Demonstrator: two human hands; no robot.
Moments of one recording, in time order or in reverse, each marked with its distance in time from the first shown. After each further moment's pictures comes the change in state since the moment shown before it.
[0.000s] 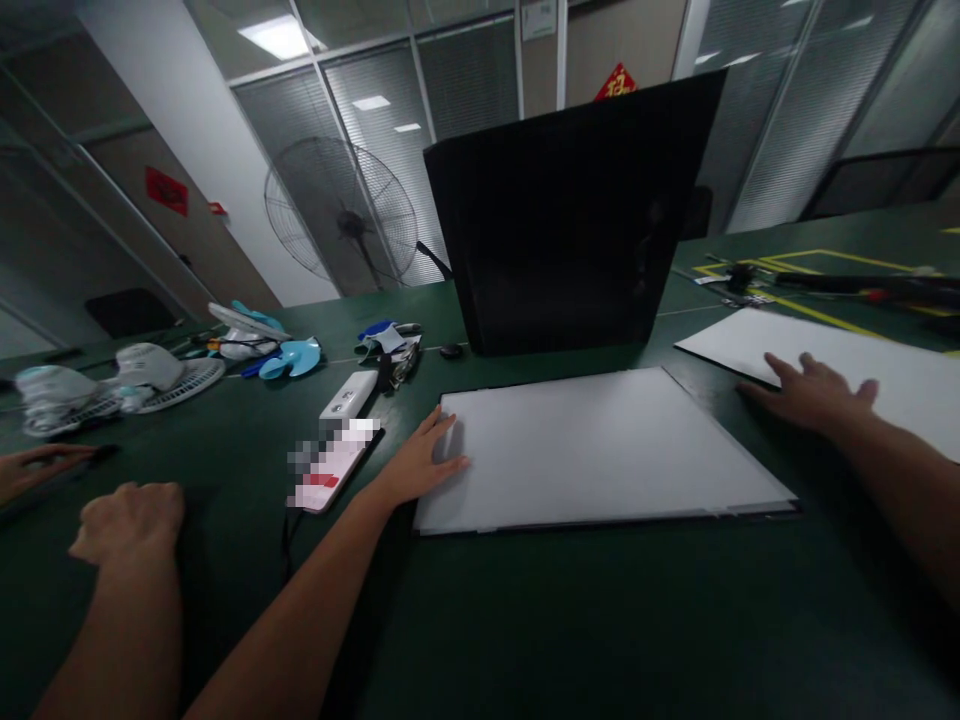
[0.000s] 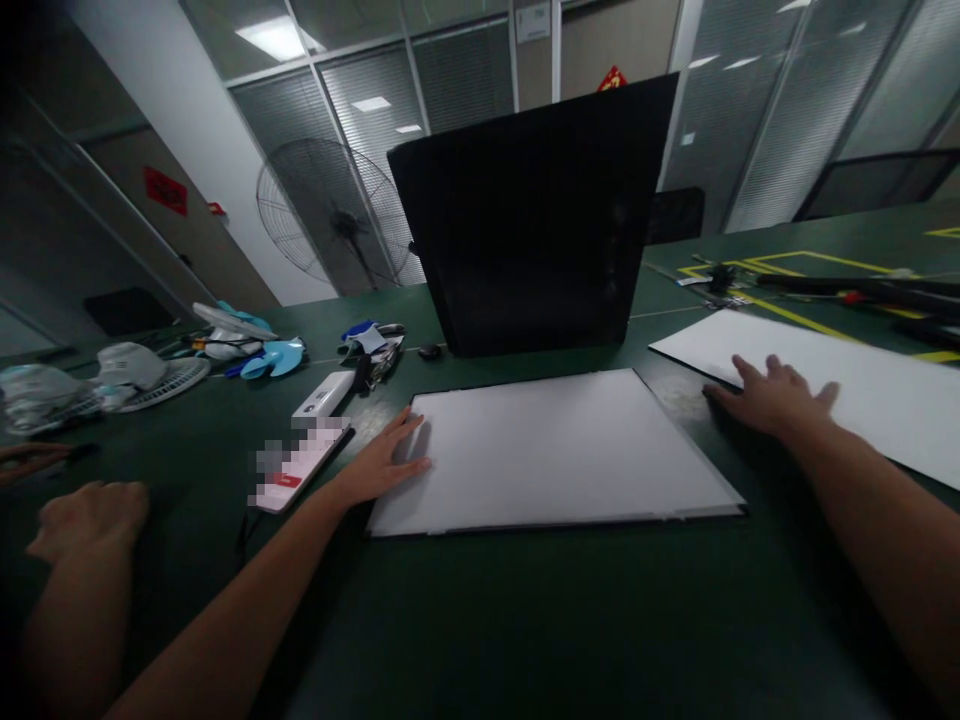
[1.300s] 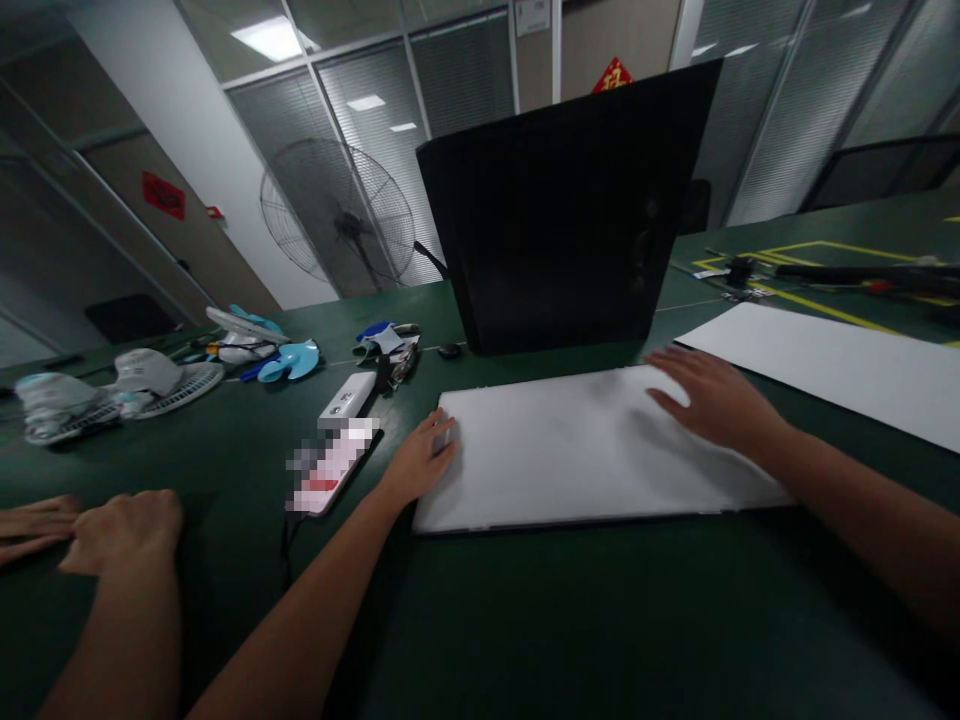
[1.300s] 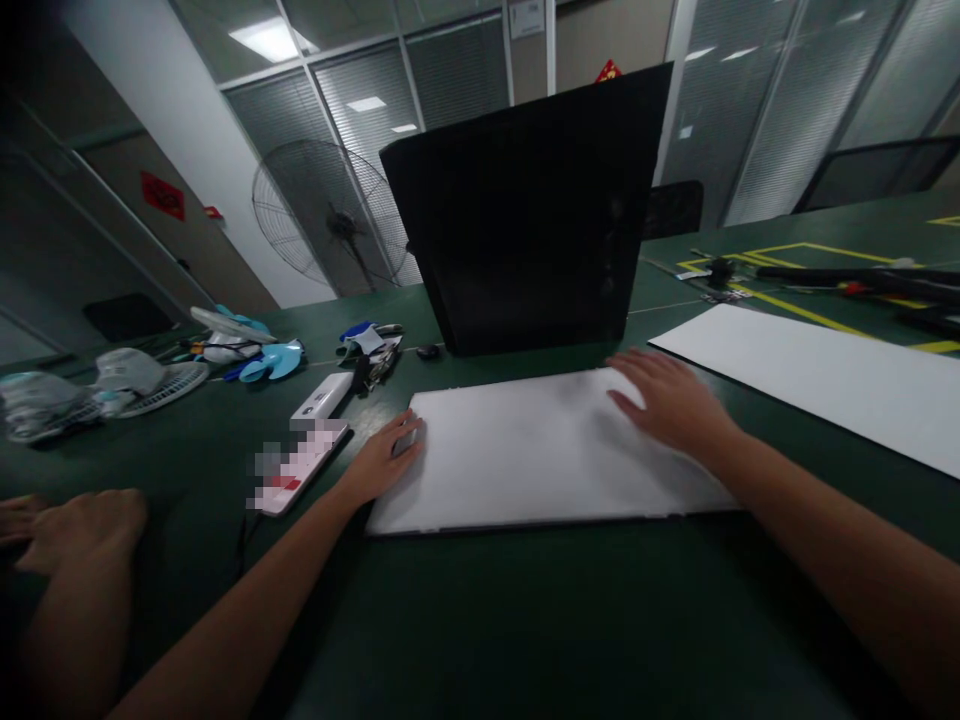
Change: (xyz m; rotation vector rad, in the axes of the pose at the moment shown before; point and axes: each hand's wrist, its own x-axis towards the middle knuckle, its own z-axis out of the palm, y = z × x) left_hand 0.010 -0.001 0.012 0.026 0.187 0.024; right_hand -0.057 -0.125 -0.031 0.172 0.080 -0.595
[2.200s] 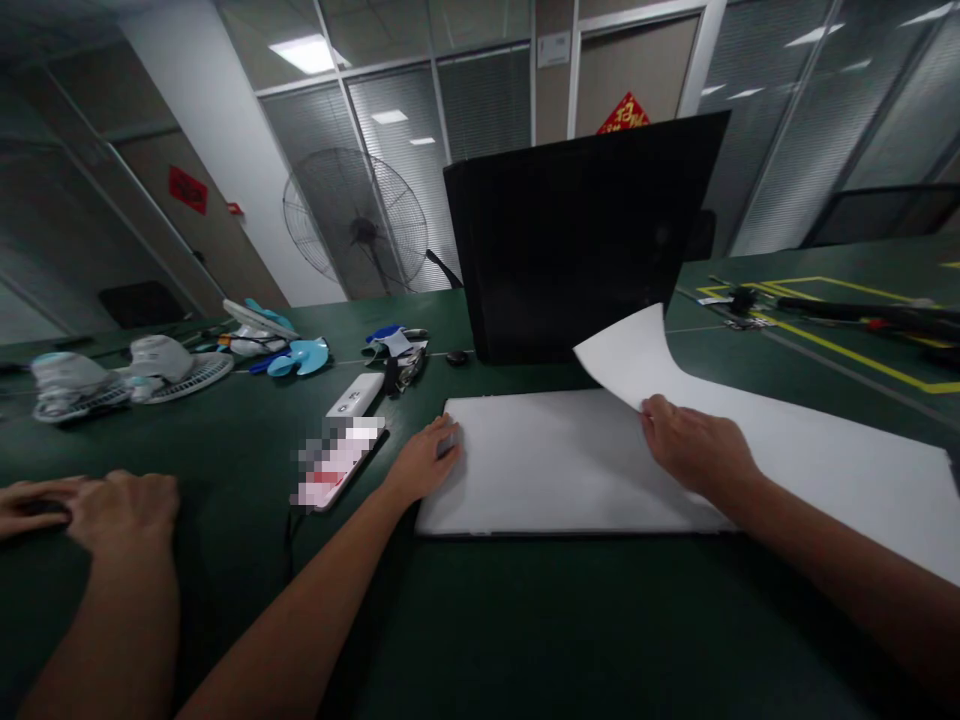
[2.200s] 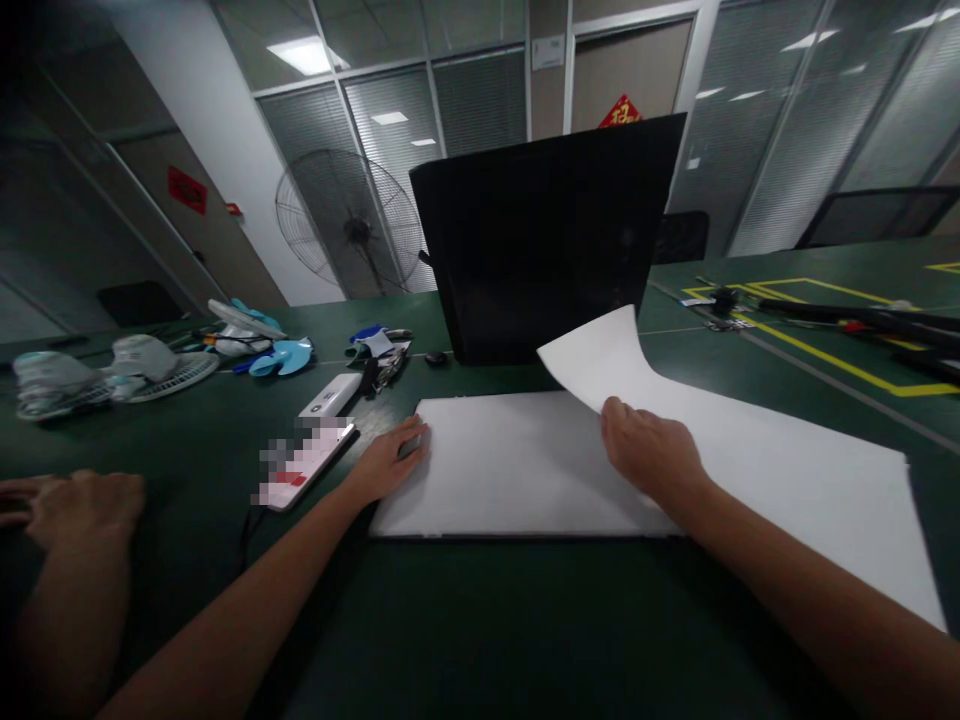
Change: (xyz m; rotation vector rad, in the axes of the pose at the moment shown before) left_hand -0.003 0.006 -0.005 -0.001 0.035 0.009; right_hand 0.001 -0.078 -0.024 -0.283 -0.190 0.184
